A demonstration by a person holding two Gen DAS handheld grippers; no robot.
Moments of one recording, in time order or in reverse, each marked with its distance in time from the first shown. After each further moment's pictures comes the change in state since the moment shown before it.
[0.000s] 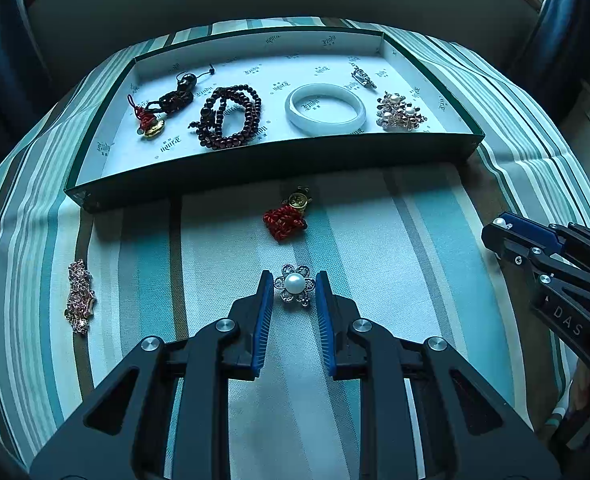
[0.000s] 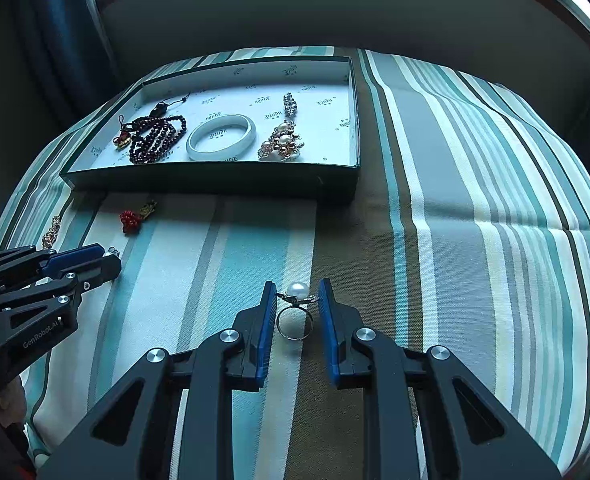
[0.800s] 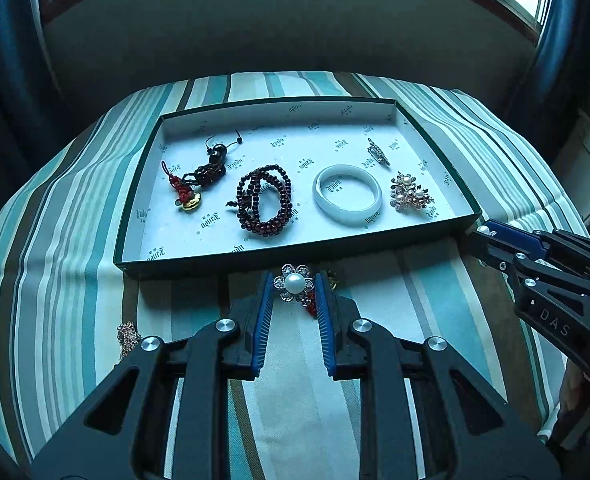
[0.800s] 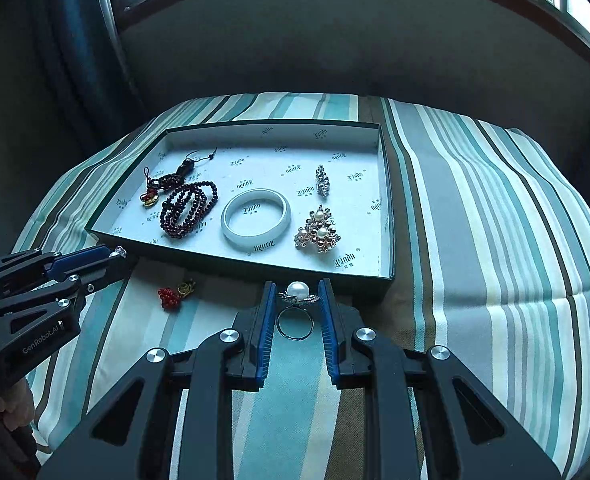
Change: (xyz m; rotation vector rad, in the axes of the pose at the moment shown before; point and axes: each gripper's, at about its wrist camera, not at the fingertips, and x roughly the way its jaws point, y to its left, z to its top) left arm -0.038 0.026 0.038 -0.018 -0.144 0.001; right arm -0.019 0.020 0.056 -0.033 -0.113 0.050
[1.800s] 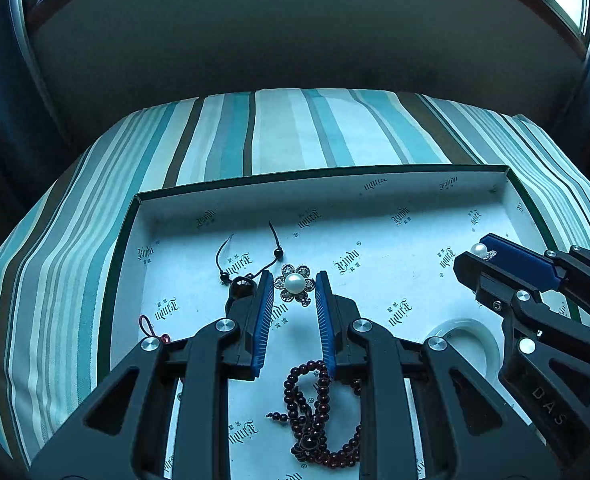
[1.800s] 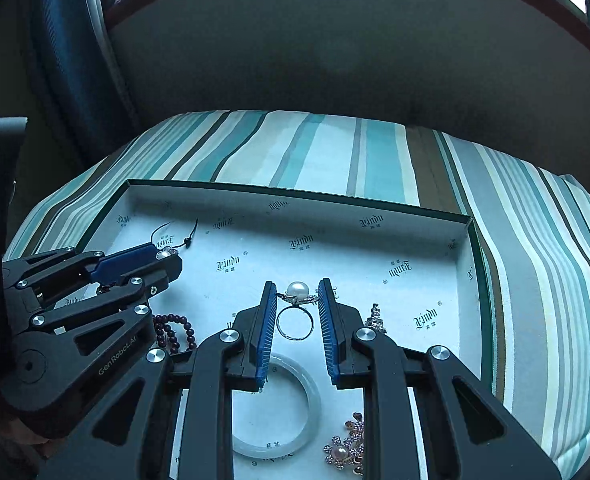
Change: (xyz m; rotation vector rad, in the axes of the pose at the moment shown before) left arm 0.127 0.040 0.113 -0.020 0.015 0.092; right arm 0.123 0.019 0.111 -0.039 0.009 0.021
